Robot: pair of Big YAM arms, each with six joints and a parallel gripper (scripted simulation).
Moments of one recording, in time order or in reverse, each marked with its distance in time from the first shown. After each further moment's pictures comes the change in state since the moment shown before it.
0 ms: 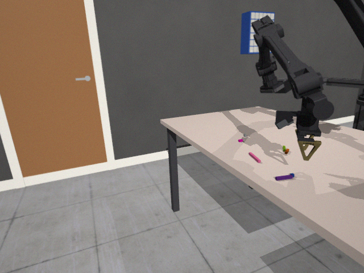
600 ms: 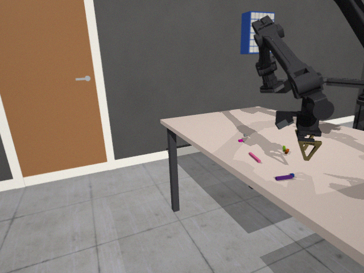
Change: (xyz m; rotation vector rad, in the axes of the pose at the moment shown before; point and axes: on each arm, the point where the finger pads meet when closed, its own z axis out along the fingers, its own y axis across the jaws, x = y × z) left arm 0.000 0.000 0.000 0.000 0.000 0.000; right arm 0.000 0.001 0.000 -0.002 0.000 -0.014
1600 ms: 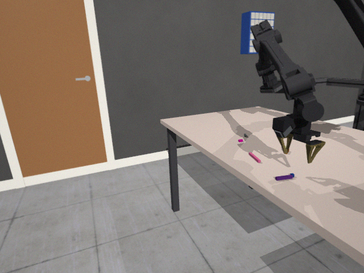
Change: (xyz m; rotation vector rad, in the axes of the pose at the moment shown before) left arm 0.000 0.000 0.000 0.000 0.000 0.000; right arm -0.027 0.032 0.000 -0.006 -0.007 -0.809
